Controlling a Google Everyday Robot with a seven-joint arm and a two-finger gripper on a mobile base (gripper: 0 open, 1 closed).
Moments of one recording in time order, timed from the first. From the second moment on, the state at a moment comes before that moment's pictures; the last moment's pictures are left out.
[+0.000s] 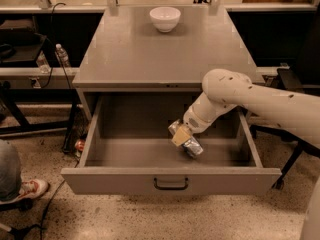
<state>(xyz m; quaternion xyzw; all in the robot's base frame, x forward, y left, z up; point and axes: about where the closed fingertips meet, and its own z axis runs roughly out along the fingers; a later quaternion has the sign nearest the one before) 0.589 -0.080 0.638 -0.44 0.87 0.16 0.14</state>
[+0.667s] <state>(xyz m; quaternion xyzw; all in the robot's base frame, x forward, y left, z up) 0.589 -0.089 0.641 -0.43 0.88 0.16 0.14</state>
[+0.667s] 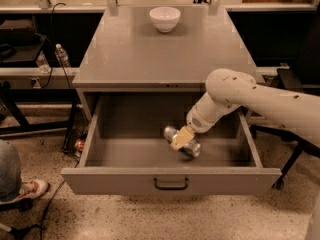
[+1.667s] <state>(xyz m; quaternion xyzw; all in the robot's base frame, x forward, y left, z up) 0.587 -0.147 0.671 -0.37 0.90 0.15 0.19</state>
